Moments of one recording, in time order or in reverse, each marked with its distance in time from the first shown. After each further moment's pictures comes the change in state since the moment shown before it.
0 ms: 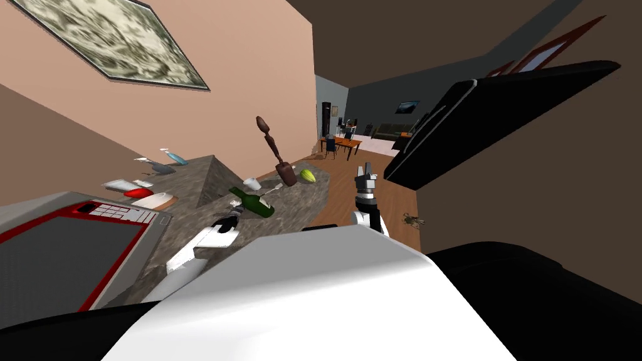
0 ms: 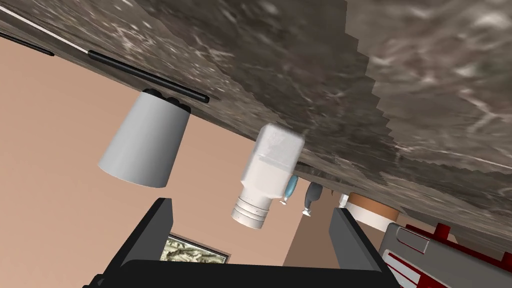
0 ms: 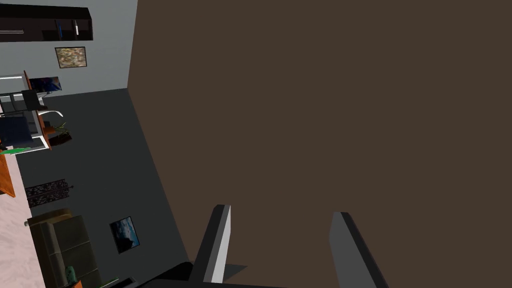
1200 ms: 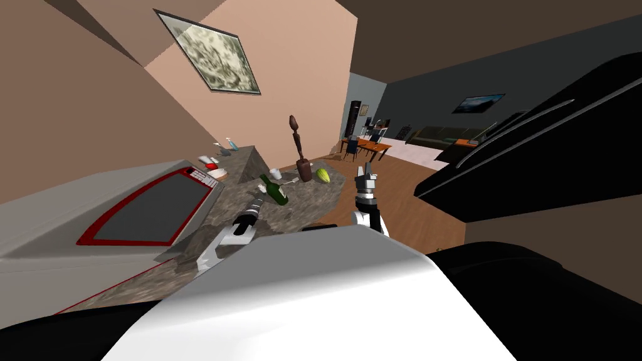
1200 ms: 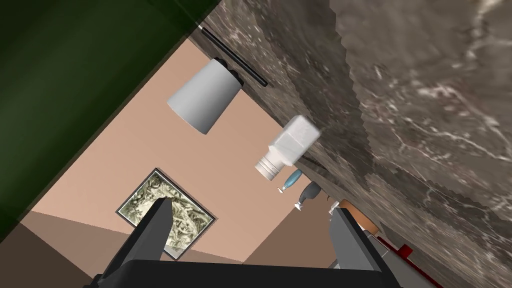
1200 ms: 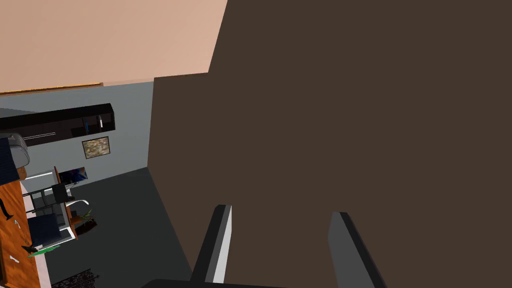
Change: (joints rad) left arm 0.027 -0.200 -0.058 -0.219 -0.045 -0.231 0.032; right arm 0.000 0.000 0.000 0.000 0.000 0.000 0.000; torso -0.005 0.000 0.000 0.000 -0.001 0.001
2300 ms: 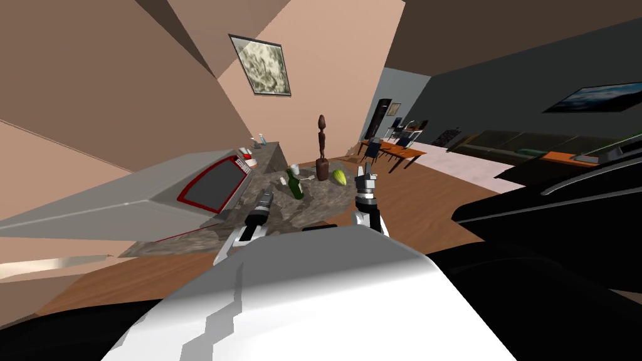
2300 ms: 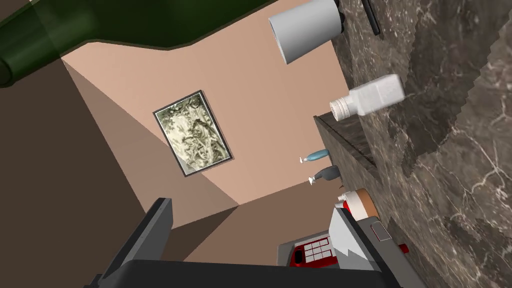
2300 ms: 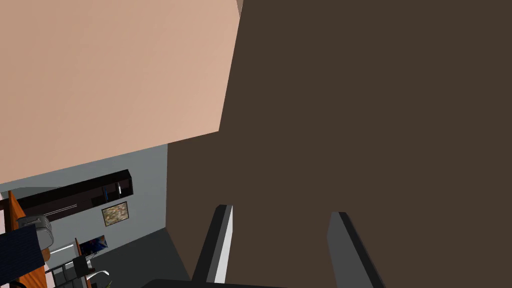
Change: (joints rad) left arm 0.052 -0.212 -0.052 -0.204 0.045 -0.267 0.057; right arm 0.000 0.000 0.000 0.000 0.000 0.000 0.000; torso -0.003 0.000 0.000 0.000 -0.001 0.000
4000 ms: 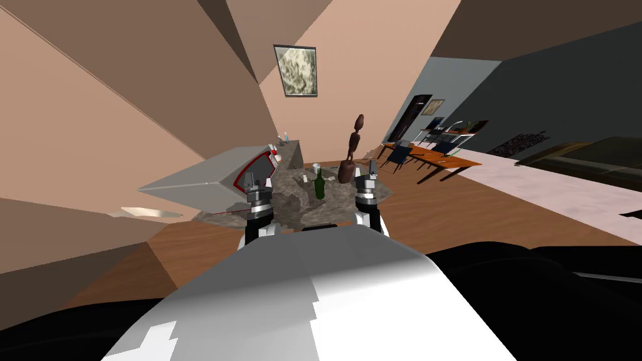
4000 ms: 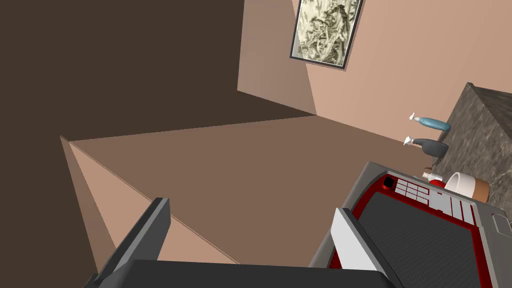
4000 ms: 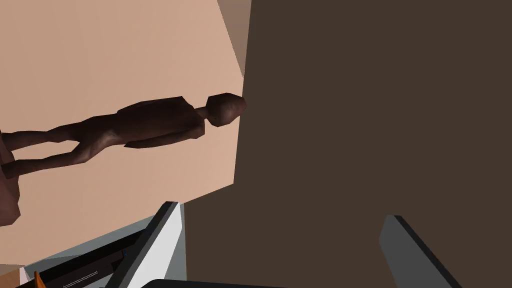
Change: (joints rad) left arm 0.064 -0.381 -0.066 -0.205 0.158 -0.385 0.091; right arm 0.000 0.000 0.000 0.000 0.000 0.000 0.000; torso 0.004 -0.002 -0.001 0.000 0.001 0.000
